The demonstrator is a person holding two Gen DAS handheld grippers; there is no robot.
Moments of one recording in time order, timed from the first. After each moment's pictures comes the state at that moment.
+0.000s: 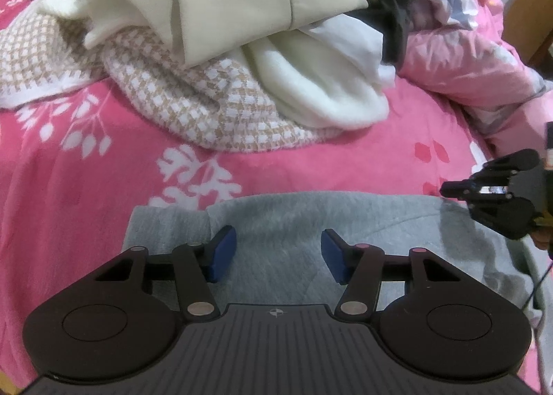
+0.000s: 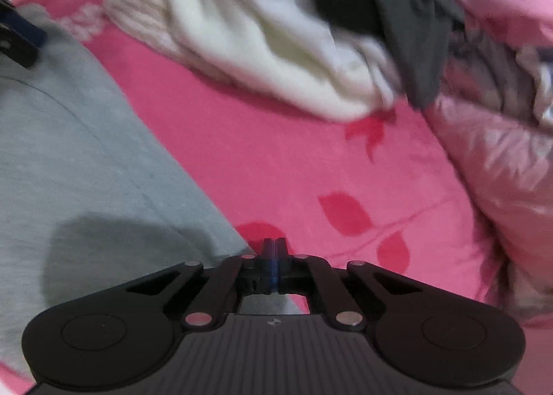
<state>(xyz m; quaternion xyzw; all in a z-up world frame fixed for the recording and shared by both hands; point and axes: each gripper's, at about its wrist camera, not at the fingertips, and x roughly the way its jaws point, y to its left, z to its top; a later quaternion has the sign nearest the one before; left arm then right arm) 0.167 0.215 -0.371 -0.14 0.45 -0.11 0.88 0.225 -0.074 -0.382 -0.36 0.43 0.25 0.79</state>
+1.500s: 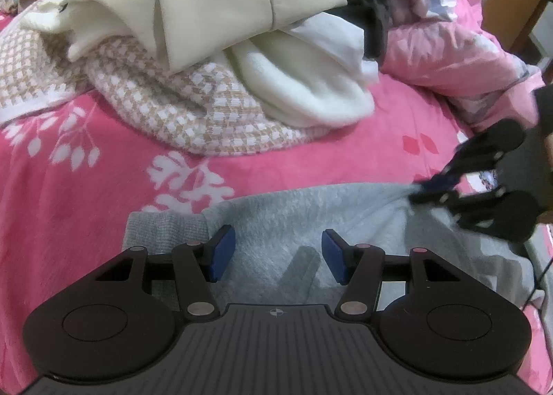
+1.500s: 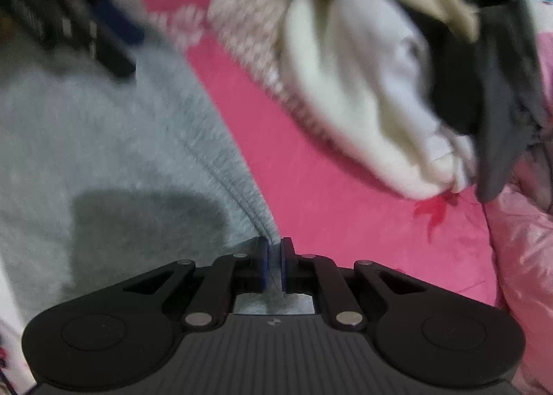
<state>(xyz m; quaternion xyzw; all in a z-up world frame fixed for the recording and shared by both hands) 0.164 0.217 -0.374 -0.12 0.44 -0.14 0.88 0.197 -0.018 -0.369 -0.45 0.40 0.37 0.71</state>
